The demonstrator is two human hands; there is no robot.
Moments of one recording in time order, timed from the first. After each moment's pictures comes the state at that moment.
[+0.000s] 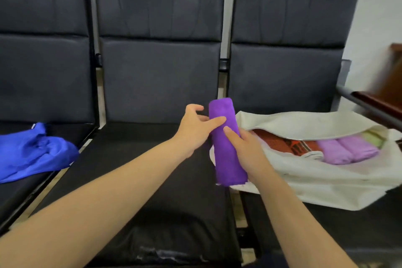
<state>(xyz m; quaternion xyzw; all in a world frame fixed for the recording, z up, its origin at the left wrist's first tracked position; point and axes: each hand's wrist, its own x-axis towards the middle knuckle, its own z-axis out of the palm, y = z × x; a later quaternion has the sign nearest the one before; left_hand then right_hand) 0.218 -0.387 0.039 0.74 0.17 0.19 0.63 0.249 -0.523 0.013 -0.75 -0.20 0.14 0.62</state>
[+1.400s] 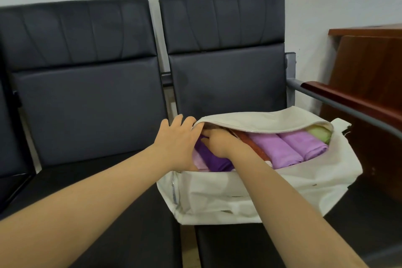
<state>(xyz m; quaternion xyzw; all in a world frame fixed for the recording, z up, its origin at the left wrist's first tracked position) 0.332 -0.463 0.044 0.97 -0.04 0.12 -0.20 0.446 -0.576 -0.007 -0.92 -0.36 0.01 0.16</state>
